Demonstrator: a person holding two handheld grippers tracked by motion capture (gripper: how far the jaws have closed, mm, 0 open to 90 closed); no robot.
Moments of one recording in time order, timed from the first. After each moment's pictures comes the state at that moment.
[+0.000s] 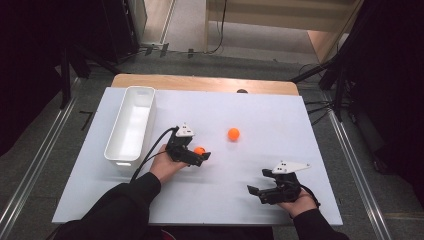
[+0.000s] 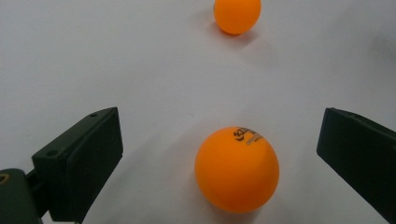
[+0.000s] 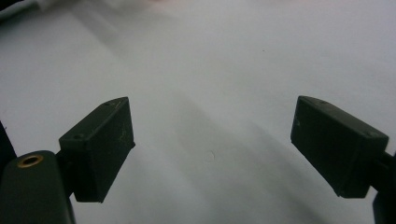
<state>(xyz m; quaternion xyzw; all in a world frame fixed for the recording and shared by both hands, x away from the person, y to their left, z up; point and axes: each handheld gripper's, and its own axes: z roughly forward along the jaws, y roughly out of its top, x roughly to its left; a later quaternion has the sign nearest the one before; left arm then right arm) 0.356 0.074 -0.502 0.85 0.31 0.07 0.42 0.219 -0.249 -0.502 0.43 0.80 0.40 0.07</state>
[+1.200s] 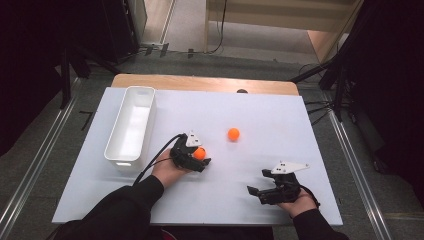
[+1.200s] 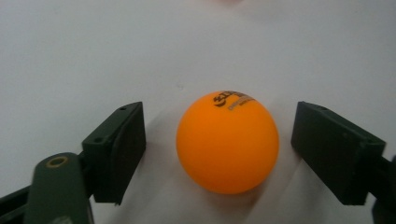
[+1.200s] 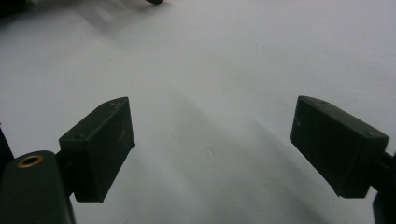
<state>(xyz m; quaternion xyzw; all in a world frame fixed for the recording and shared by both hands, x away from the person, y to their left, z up) 0.343 0.063 -0.514 0.89 0.26 0.12 0.36 0.219 -0.248 -0.503 0.43 0.81 0.39 0.07</state>
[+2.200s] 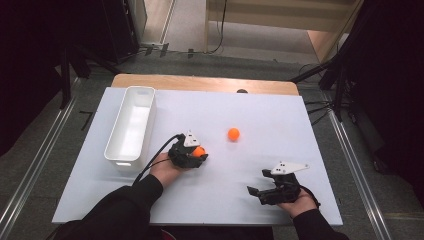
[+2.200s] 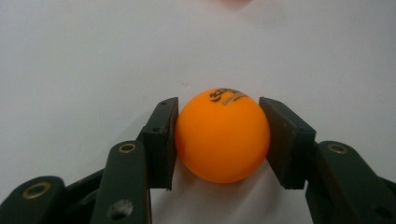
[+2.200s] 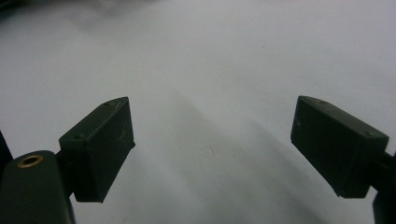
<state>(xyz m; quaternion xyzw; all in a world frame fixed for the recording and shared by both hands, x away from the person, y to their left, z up) 0.340 0.066 -0.510 0.88 0.28 0.12 0.36 0.218 -0.247 -0.503 0.43 0.81 0.39 0.08</state>
